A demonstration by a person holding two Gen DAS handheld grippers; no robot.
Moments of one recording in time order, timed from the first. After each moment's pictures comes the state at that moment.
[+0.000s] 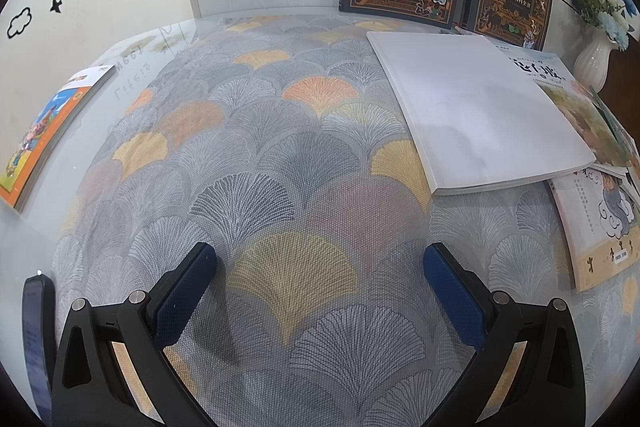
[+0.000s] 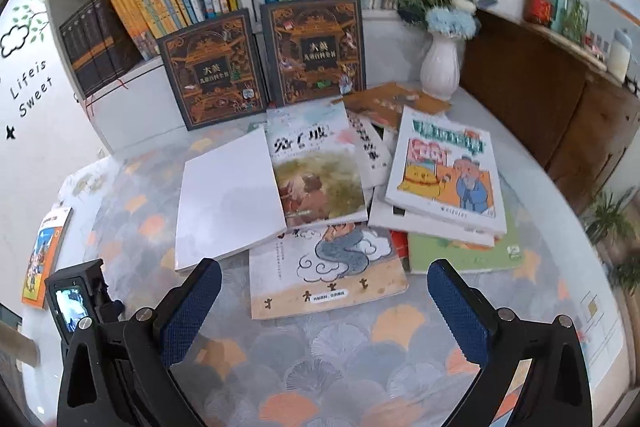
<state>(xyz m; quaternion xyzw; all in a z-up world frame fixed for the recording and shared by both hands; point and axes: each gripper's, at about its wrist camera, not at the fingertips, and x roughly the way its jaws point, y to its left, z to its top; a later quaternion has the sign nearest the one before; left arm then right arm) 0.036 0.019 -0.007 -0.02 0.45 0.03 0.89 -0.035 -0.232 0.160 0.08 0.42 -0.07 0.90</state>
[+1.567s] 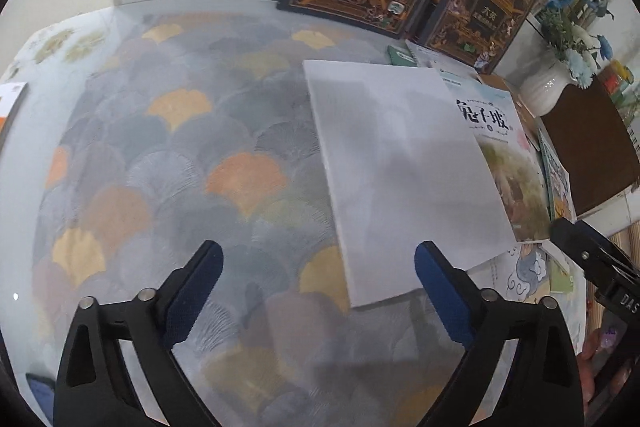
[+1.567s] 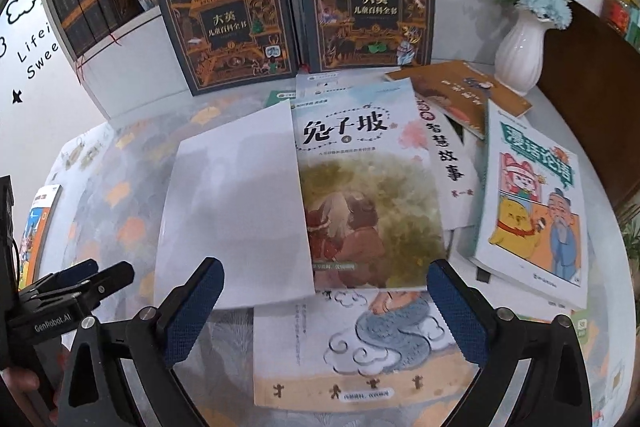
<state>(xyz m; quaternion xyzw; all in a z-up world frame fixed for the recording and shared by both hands) 0.125 0.020 0.040 -0.10 0.53 -0.11 0.84 0.094 -0.221 0.102 0.04 0.48 -0.01 0.88</state>
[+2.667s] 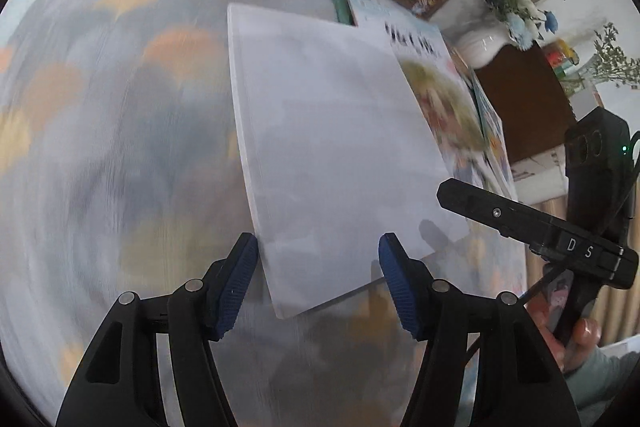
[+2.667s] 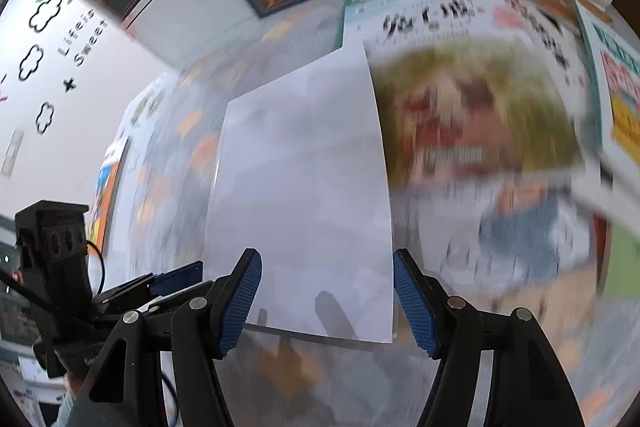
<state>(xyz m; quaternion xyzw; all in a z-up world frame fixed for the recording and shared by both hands) 0.059 0.025 0.016 -0.17 0.58 -0.24 0.76 0.061 -0.193 0.055 0.14 0.57 0.14 0.80</state>
